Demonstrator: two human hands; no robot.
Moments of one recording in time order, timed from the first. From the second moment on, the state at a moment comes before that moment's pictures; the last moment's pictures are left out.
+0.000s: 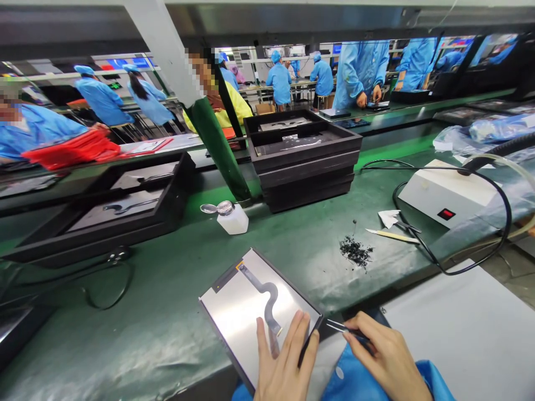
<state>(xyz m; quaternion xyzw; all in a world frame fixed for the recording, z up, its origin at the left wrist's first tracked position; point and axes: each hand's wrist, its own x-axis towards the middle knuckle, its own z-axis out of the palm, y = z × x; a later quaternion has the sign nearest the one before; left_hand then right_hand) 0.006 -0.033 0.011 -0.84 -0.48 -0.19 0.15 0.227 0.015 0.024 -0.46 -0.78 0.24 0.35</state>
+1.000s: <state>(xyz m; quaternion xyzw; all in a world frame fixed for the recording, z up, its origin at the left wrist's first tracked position) 0.005 -0.024 0.004 -0.84 -0.46 -0.24 0.18 0.230 0.013 0.022 -0.47 -0.77 0.25 0.34</state>
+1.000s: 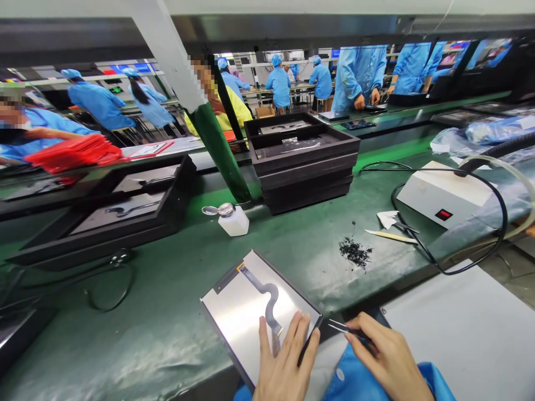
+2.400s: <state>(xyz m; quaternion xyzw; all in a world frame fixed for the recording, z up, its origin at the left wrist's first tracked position) 0.002 -0.023 0.002 -0.84 -0.46 -0.23 0.18 0.231 0.011 0.020 -0.49 -0.76 0.28 0.32</state>
